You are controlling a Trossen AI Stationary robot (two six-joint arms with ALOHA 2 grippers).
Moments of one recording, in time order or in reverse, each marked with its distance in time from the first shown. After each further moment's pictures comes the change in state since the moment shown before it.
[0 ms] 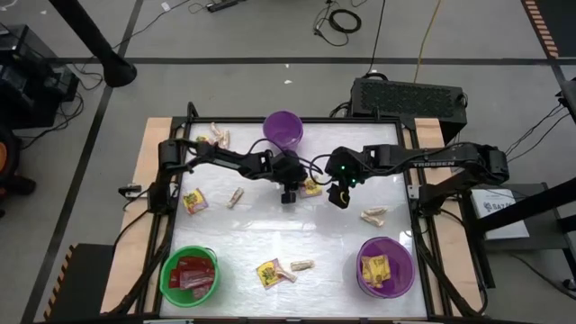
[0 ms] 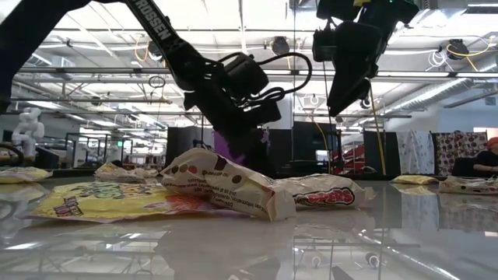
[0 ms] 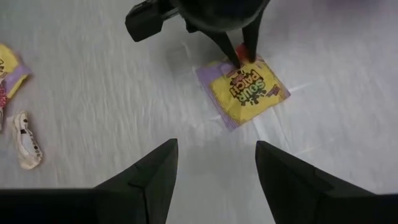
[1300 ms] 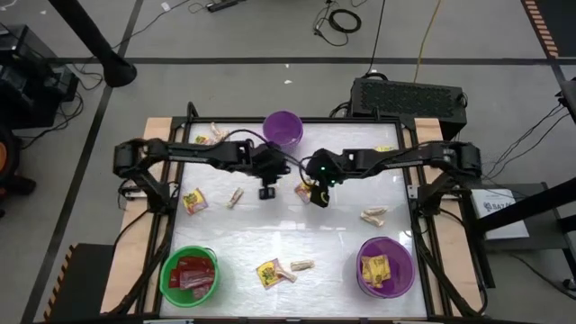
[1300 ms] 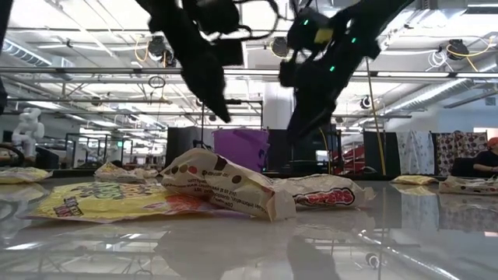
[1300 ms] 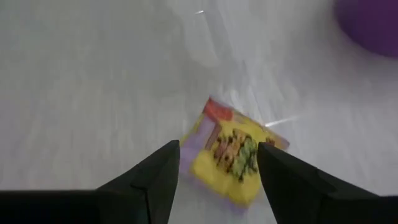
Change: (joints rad) left arm -0.046 -0.401 0.037 -0.572 -0.143 -0.068; right arm -0.032 0.249 0.000 0.329 0.007 -0.118
